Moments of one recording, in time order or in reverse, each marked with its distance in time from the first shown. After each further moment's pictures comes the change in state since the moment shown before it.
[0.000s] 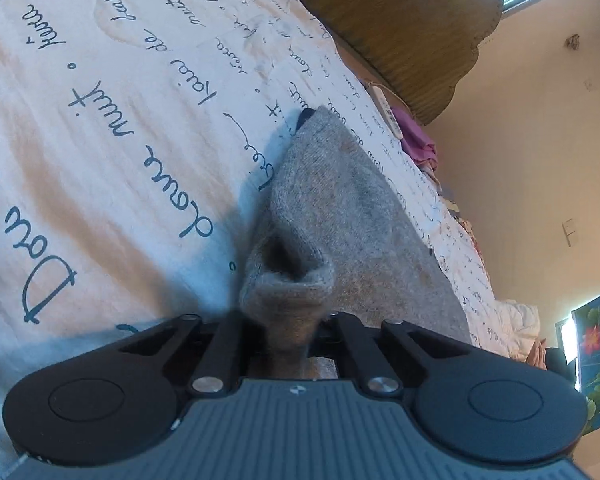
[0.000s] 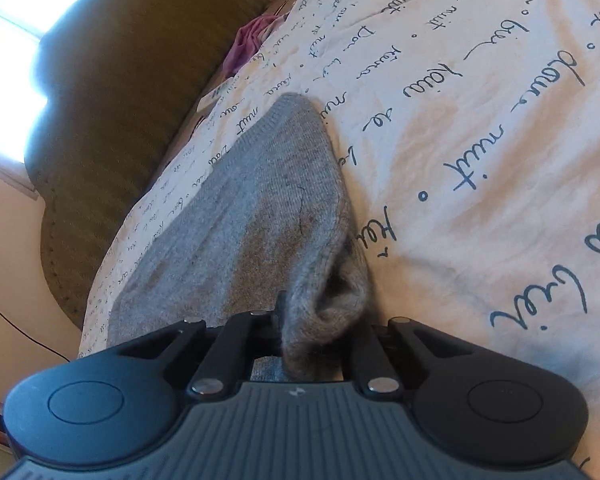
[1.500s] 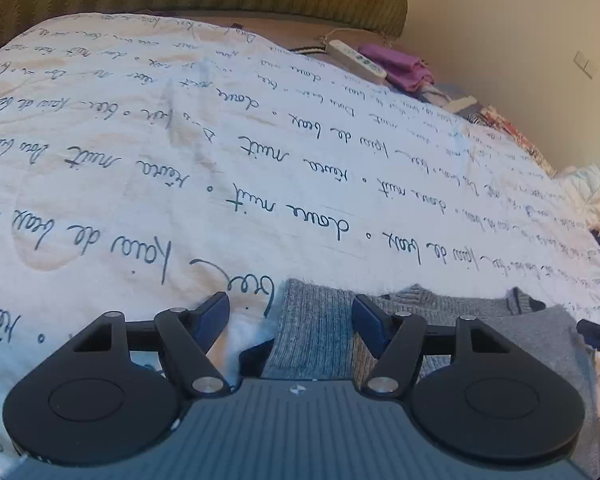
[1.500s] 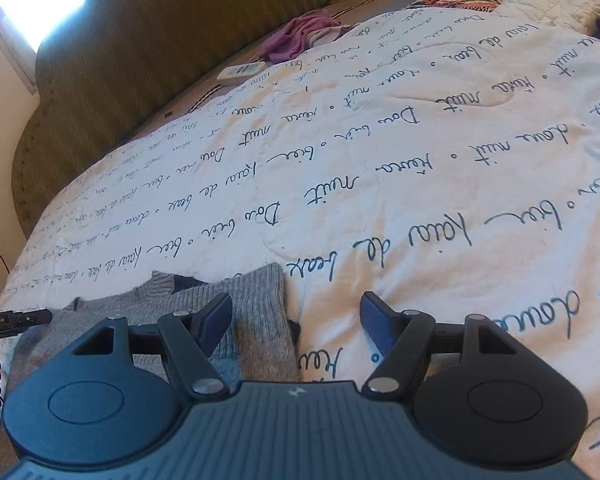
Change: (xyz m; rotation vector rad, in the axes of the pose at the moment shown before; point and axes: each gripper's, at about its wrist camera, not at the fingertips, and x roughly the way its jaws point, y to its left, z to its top) left arm 0.048 -0.052 0.065 0.554 0.104 0.207; right arm 0.014 0.014 0.058 -0.420 0.050 -0.132
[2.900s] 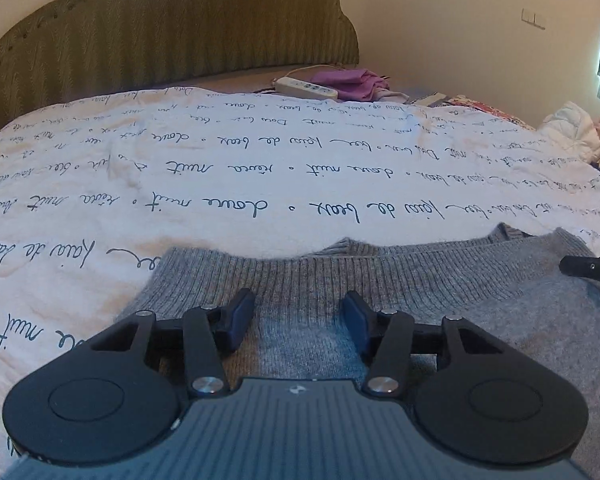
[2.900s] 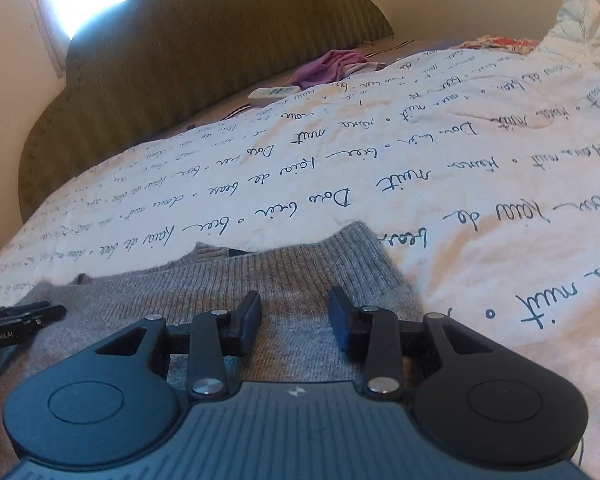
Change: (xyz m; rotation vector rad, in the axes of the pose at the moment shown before) left arm 0.008 -0.071 -0.073 0.248 -0.216 0.093; right arm 0.016 0.062 -0.054 -0.135 -0.156 -0.053
